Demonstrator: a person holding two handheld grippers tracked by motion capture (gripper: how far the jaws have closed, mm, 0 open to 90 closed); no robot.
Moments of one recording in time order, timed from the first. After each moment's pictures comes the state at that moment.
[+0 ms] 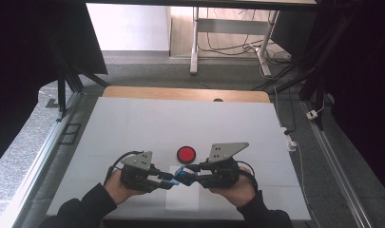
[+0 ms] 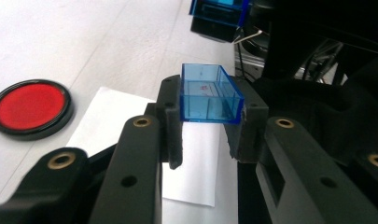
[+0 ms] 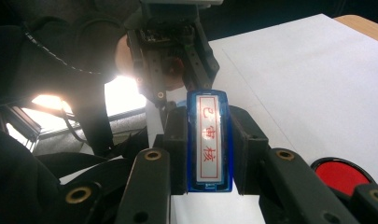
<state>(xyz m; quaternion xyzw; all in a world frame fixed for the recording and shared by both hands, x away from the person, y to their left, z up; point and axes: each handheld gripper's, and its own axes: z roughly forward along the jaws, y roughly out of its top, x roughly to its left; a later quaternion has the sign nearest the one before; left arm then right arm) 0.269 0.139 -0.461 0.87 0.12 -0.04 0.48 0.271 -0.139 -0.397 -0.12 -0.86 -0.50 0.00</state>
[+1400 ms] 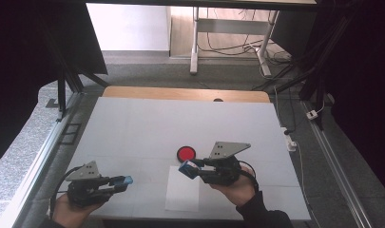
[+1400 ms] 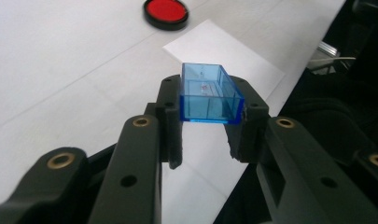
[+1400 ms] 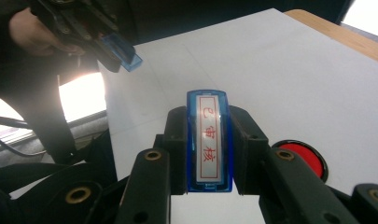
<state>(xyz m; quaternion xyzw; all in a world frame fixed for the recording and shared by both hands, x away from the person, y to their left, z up) 0.198 0.246 -0.465 0.82 0.36 0.06 0.44 0.275 -0.142 -0.401 -0.17 -0.85 -0.49 -0.06</state>
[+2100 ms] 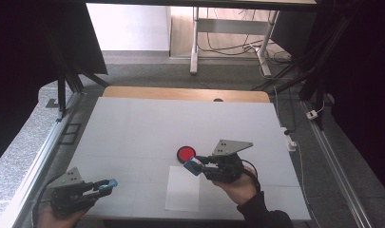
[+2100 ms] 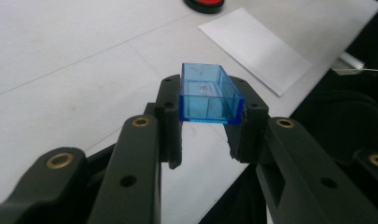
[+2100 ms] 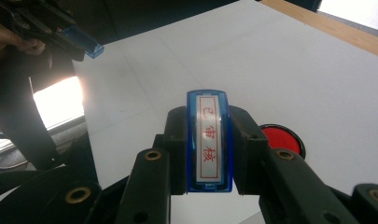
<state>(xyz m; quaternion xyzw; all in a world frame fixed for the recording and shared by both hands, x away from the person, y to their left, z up) 0.181 0.275 -0.476 0.80 0.41 0.08 0.44 0.283 -0.150 -0.409 -0.21 -0.85 -0.48 -0.07</state>
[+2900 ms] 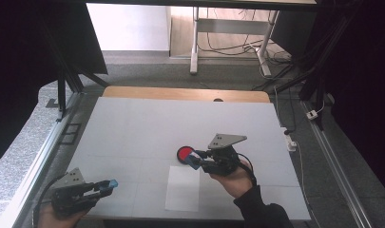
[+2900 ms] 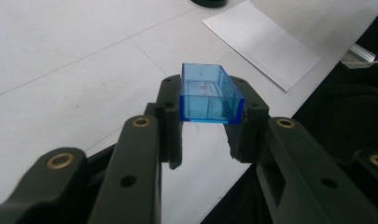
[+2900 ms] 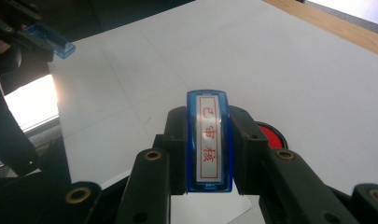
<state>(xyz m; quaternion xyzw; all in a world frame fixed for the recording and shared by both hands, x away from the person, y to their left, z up) 0.180 0.271 -0.476 0.81 0.40 0.09 0.42 0.303 -0.141 -0.414 -0.23 -0.86 -0.46 -0.09</state>
